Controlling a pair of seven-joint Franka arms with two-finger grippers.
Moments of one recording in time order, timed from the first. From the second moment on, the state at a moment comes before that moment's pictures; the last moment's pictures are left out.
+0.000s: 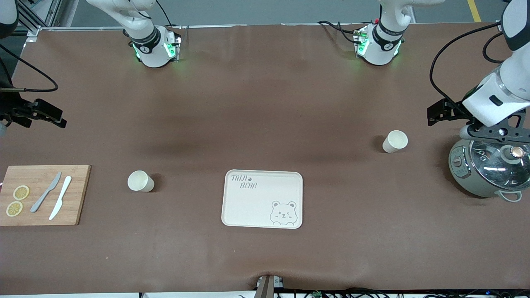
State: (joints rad) left arm -0.09 0.13 -0.05 -1.47 0.03 1.54 0.02; right arm -0.12 0.02 0.06 -1.59 0.02 1.64 -0.02
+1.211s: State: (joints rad) left arm 0.00 0.04 -0.05 -1.93 0.03 1.97 0.13; right arm -0.12 0.03 0.06 -1.59 0.02 1.64 -0.02
